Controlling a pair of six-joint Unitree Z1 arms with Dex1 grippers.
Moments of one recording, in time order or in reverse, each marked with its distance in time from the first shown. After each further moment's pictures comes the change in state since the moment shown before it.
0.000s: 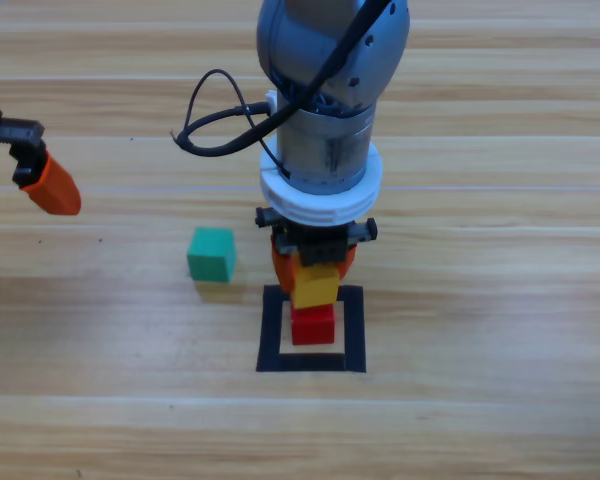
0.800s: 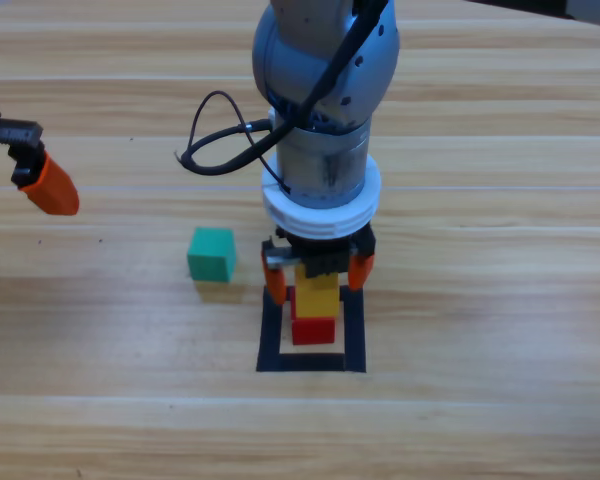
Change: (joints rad) arm 0 0.008 0.000 0.005 -0.005 0.000 0.002; arm 1 0.000 0.031 -0.008 0.012 -0.015 0.000
